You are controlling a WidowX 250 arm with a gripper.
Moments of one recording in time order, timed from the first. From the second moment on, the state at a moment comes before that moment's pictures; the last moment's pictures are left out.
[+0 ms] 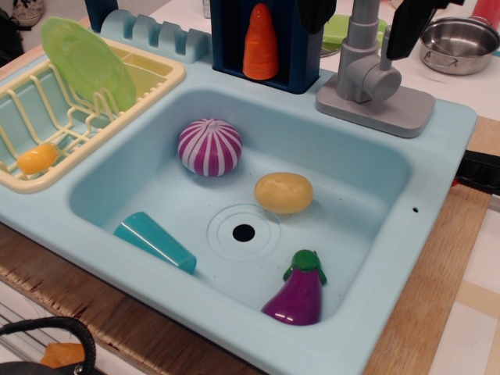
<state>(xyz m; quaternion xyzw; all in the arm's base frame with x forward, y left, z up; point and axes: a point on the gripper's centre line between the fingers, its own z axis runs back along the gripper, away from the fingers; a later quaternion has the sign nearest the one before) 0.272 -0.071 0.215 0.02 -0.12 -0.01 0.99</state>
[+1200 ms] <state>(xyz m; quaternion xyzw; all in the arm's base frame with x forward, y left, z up) 0.313 -0.083 0.195 0.03 -0.17 -0.03 0.98</state>
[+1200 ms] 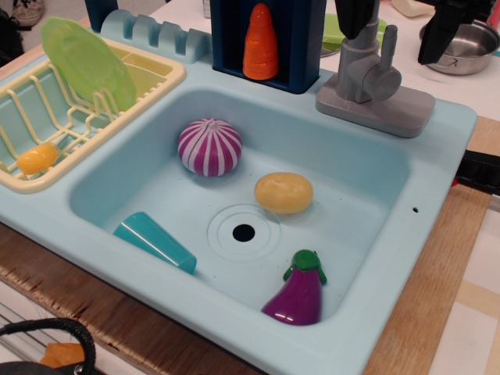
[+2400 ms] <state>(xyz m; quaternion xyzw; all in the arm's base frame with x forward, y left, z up) 0.305 -0.072 0.181 0.02 -0.16 0.02 0.99</state>
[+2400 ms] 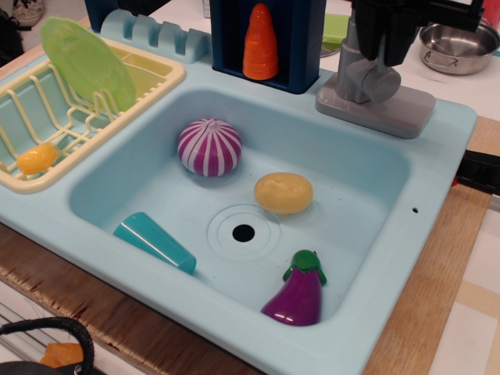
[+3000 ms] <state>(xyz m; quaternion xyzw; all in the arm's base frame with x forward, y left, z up) 0.293 -0.053 0.176 0.00 -0.15 0.04 0.99</state>
